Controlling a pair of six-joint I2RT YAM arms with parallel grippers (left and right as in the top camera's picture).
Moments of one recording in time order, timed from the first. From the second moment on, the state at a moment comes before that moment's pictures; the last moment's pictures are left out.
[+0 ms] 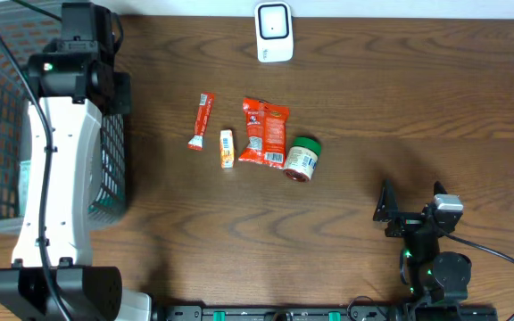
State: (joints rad) left arm 0.01 1.65 1.74 -1.20 -0.34 0.07; right arm 0.04 0.01 0.01 -0.07 0.03 0.17
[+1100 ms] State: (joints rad) left arm 0.16 1.64 1.65 -0.92 -0.30 0.35; right arm 0.04 0.01 0.01 -0.07 0.03 0.17
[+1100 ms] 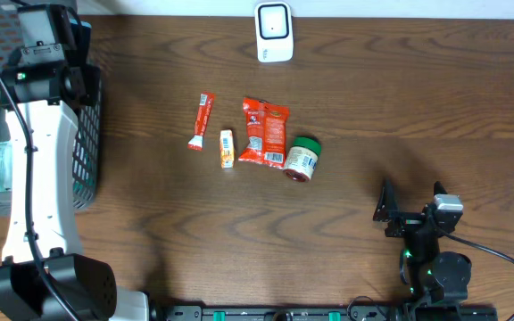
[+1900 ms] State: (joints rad) left arm 0.16 1.56 1.59 -0.83 -0.21 0.42; right arm 0.04 0.01 0.01 -0.07 0.03 0.17
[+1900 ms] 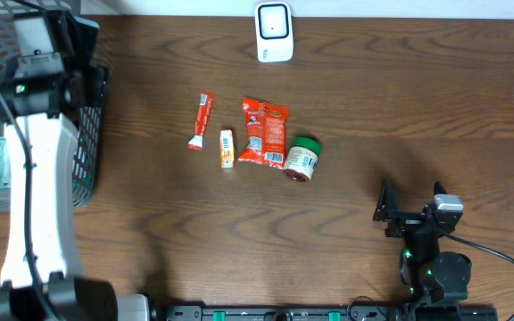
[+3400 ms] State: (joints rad) left arm 0.63 1.93 1.60 -0.77 -0.19 0.15; right arm 0.04 0.01 0.01 -0.07 0.03 0.17
